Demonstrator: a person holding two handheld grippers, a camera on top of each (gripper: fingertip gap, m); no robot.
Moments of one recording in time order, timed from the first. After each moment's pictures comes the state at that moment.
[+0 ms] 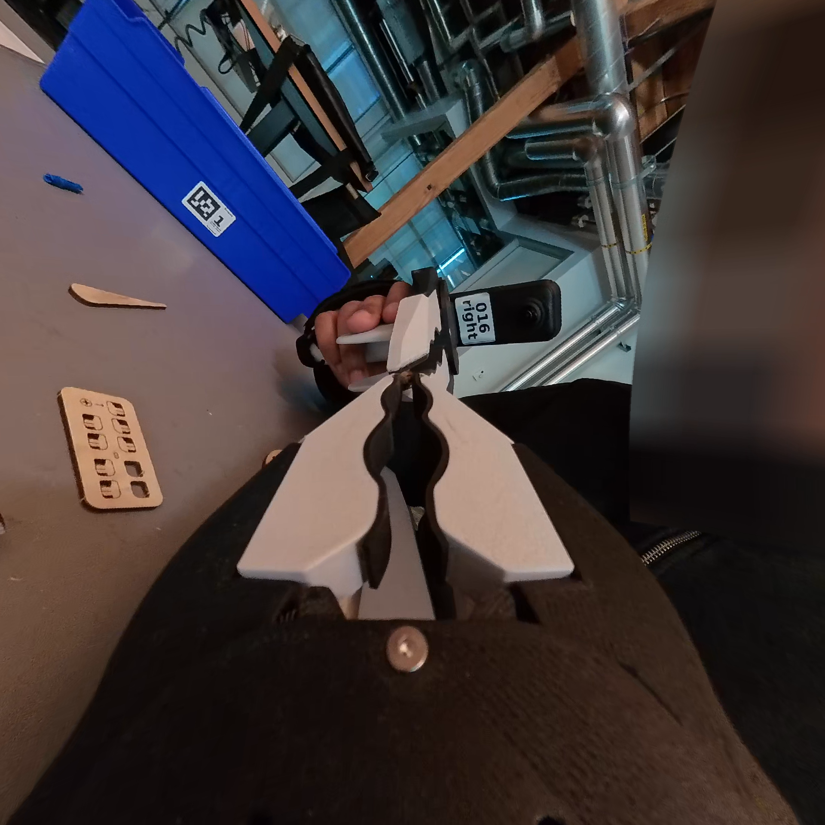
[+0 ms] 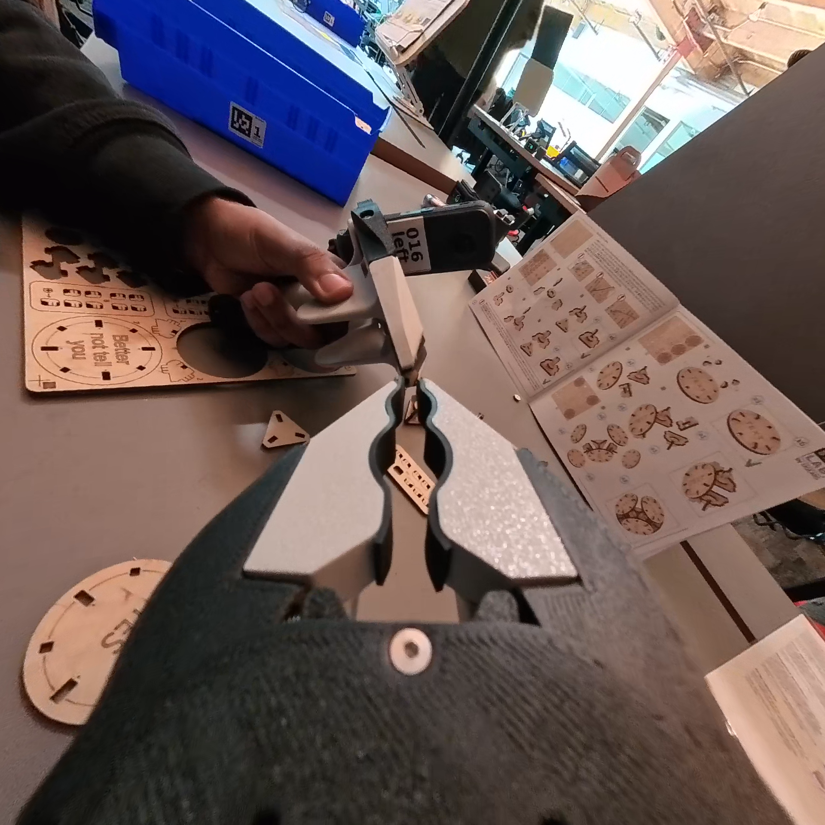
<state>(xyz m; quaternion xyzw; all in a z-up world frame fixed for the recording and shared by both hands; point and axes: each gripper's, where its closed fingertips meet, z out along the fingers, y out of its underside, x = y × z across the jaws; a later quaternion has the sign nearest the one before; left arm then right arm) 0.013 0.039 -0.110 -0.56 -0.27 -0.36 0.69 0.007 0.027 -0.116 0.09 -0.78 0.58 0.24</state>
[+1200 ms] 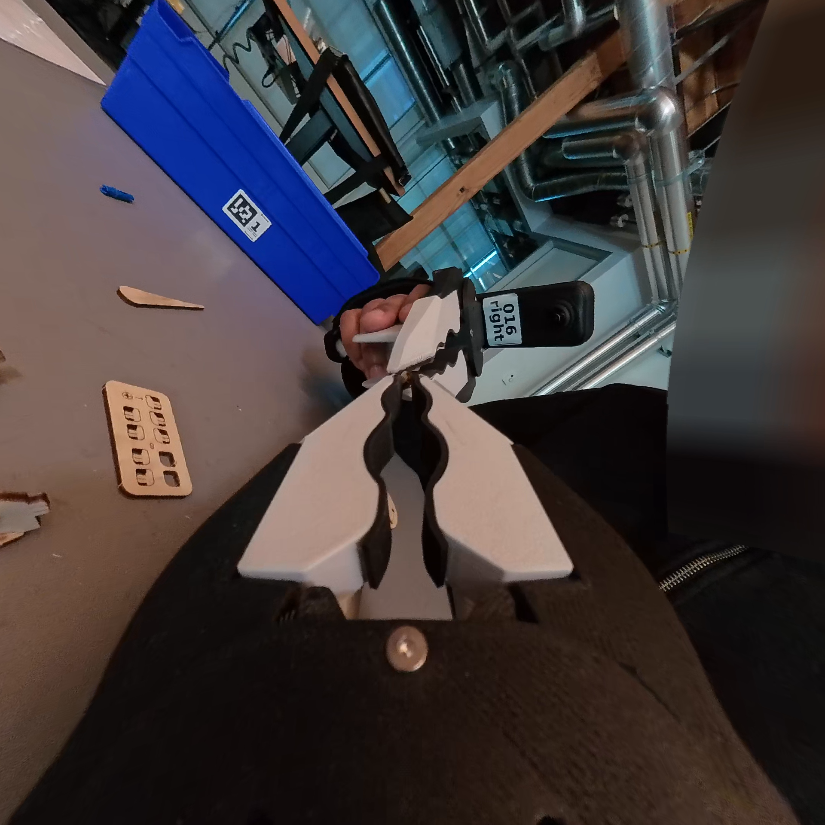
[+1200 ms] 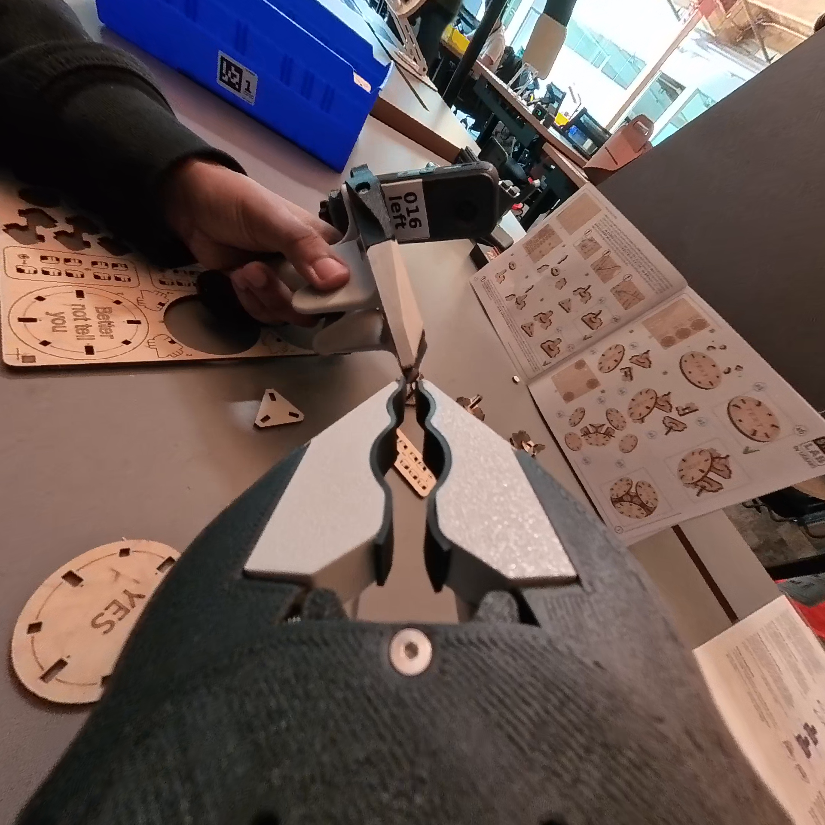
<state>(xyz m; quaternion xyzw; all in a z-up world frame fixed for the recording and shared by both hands) 0.007 0.041 -0.117 -0.58 -0.29 -0.33 0.69 0.002 0.030 -0.124 0.09 -0.79 0.55 0.25</state>
